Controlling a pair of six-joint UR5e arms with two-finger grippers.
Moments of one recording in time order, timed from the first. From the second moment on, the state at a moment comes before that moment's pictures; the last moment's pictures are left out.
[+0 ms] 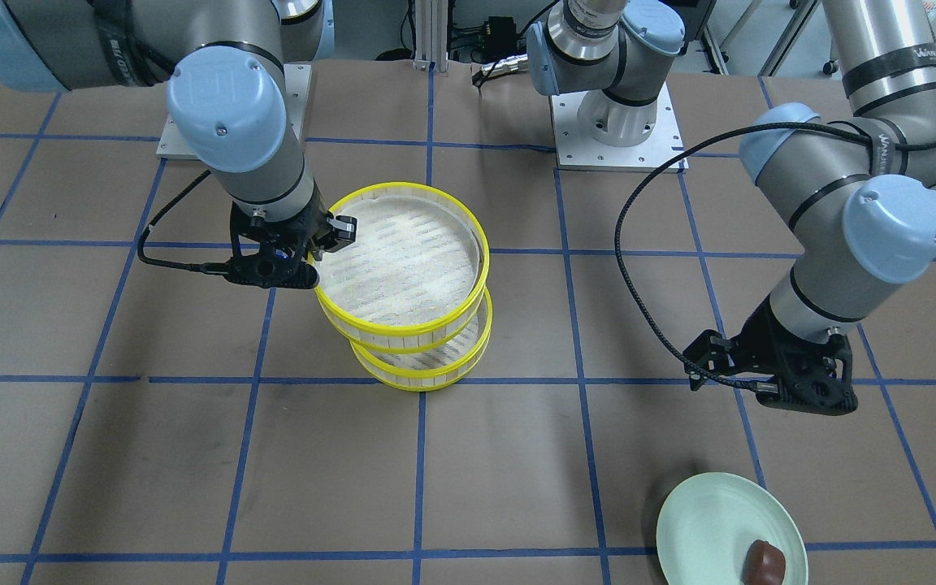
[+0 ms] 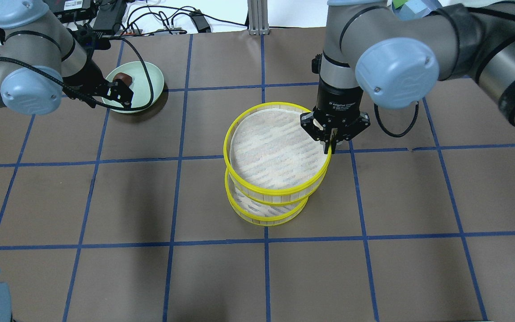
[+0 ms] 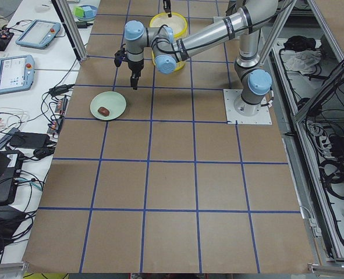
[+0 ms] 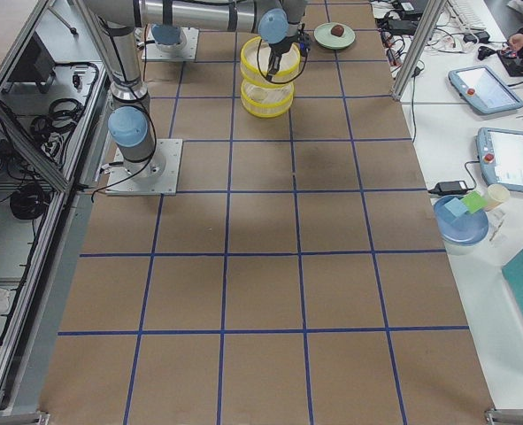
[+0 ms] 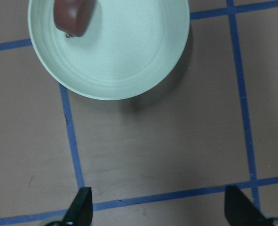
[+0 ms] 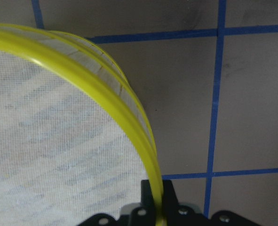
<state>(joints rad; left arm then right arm) -1.33 -1.88 -1.67 -1.06 1.55 0.39 1.76 -1.37 1.64 -1.61 -1.53 0.23</state>
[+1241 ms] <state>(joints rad) -1.29 -2.22 -1.51 -0.58 1.47 0.75 1.80 -1.29 1.74 -1.81 -1.55 0.17</state>
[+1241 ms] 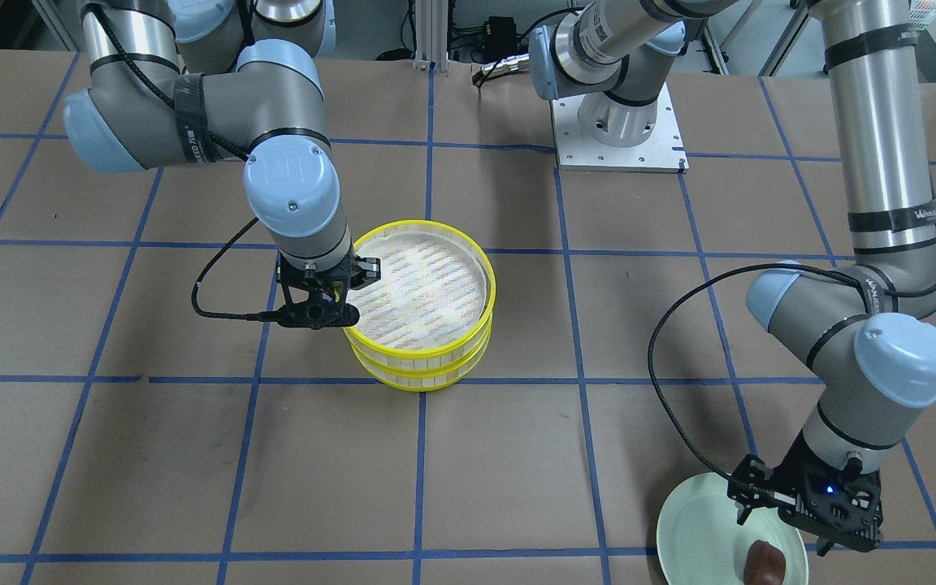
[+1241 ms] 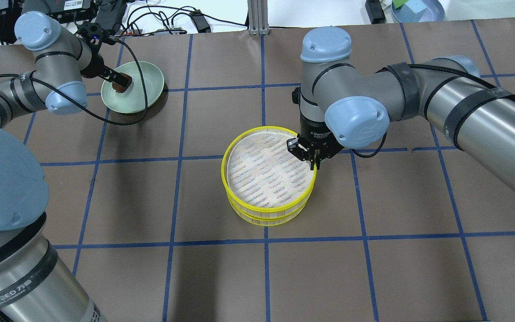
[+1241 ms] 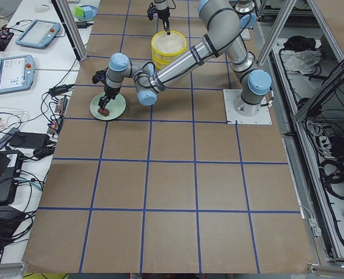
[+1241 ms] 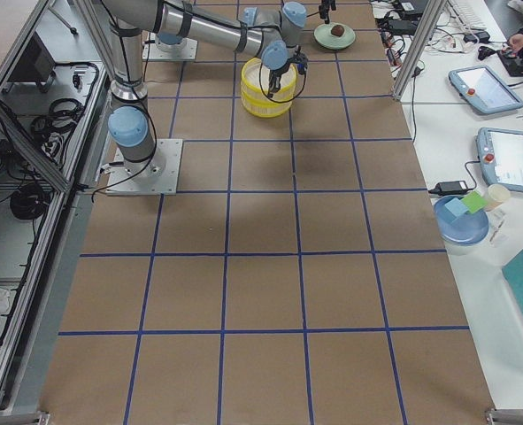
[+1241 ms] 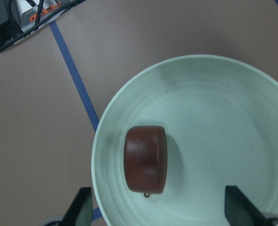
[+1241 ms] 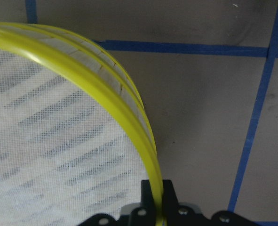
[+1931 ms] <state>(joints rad) -1.28 -2.34 -1.44 -0.57 1.40 0.77 1.80 -1.29 1.75 -1.81 -1.55 0.17</state>
